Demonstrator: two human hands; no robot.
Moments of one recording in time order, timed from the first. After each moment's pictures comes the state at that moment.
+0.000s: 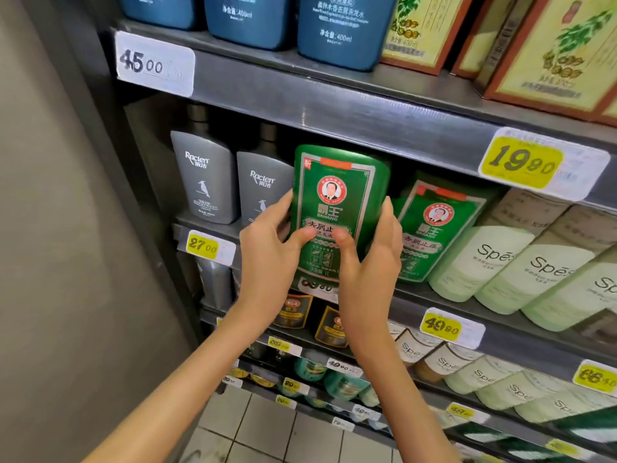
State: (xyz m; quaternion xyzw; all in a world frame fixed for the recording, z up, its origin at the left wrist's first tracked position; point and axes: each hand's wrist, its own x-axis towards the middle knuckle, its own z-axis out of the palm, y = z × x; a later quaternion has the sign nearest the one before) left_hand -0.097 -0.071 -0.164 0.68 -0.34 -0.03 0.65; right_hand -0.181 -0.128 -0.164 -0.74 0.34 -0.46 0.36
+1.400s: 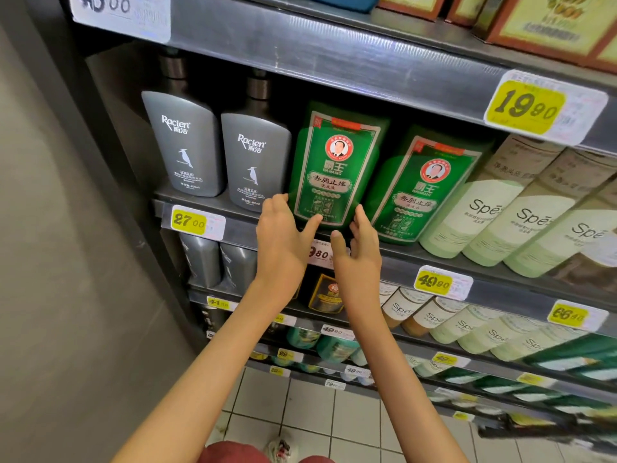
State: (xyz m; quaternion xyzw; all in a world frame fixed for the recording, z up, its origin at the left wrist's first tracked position) left_hand -0.092 -0.102 -0.223 0.82 -0.30 0.00 0.48; right_hand -0.188 -0.125 -0.213 -0.67 0.41 -0.38 0.49
